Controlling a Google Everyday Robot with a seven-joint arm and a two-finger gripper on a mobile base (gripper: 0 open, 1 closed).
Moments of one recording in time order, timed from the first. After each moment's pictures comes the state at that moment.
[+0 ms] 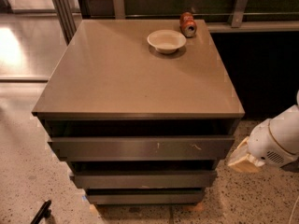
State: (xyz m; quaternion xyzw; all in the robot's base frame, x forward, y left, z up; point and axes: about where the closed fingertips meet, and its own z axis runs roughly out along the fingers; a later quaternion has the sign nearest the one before) arm 0.391 -0.229 0.743 -0.51 0.84 0.13 0.14
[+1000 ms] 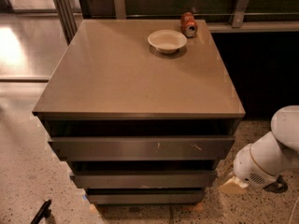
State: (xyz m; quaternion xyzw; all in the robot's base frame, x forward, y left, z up) arm 0.361 -0.209 0.668 -0.51 0.83 0.18 0.10
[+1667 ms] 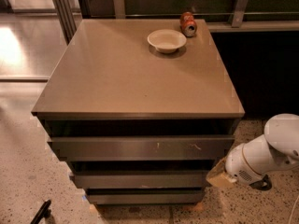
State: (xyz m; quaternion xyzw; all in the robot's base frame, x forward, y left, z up) arm 0.392 -0.197 0.640 -0.48 0.84 0.19 0.15
